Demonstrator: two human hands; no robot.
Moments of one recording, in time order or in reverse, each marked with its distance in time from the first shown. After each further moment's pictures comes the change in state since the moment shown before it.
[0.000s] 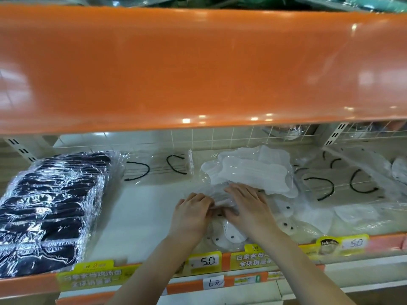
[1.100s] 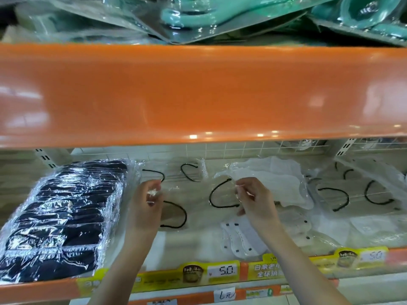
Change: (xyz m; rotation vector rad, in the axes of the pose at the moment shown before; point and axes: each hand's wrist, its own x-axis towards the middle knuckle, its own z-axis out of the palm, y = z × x) left_hand -0.024 -0.074 -0.079 -0.602 0.487 -0.483; right_hand 0.024 -0.049 -0.034 0.987 0.159 0.333
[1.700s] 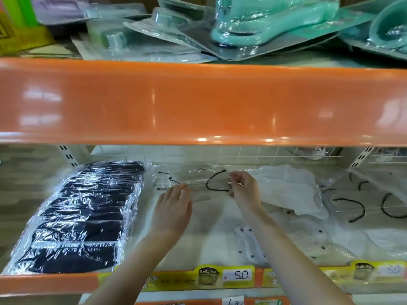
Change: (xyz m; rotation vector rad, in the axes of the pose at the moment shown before) left_hand 0.014 -0.032 0.015 0.735 -0.134 0.605; right_hand 0.048 -0.006 0.065 0.060 0.089 0.178
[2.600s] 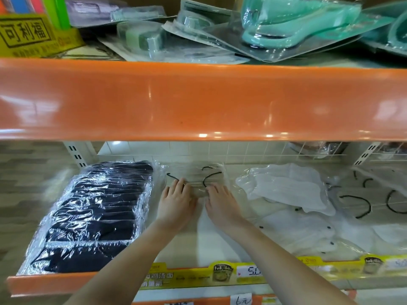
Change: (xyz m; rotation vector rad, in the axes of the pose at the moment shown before) left_hand 0.010 -0.030 0.018 0.102 -0.298 -0.108; right_hand -0.031 0.026 0.057 -0.984 -0.304 -0.516
